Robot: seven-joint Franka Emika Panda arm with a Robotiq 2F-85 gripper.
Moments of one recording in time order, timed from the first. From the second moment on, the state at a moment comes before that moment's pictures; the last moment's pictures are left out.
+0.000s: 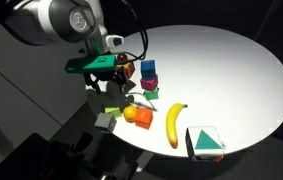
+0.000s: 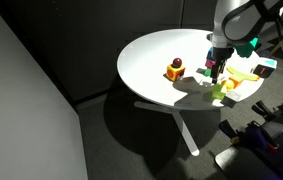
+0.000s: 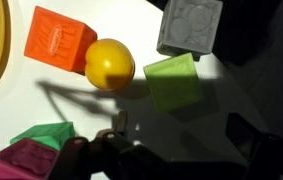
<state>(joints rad) 0.03 0.22 0.07 -2.43 -0.11 2.46 -0.25</state>
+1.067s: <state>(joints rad) 0.03 0.28 0.06 -2.49 -0.17 2.57 -0.34</state>
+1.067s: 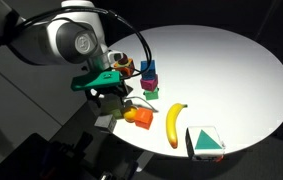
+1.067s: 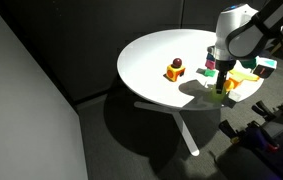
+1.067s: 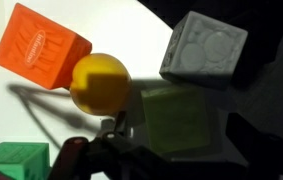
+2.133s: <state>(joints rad) 0.02 0.30 0.04 -2.49 -0.17 2.58 -0.33</state>
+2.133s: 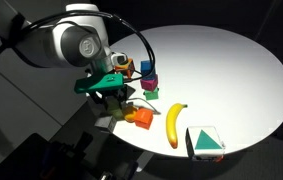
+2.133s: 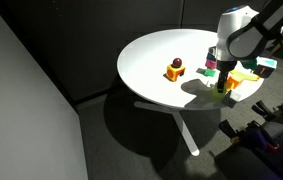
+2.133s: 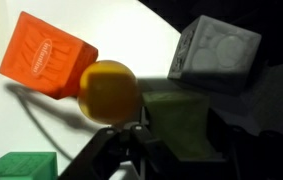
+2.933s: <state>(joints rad) 0.01 0.17 0.02 -2.47 -0.12 2.43 -0.31</state>
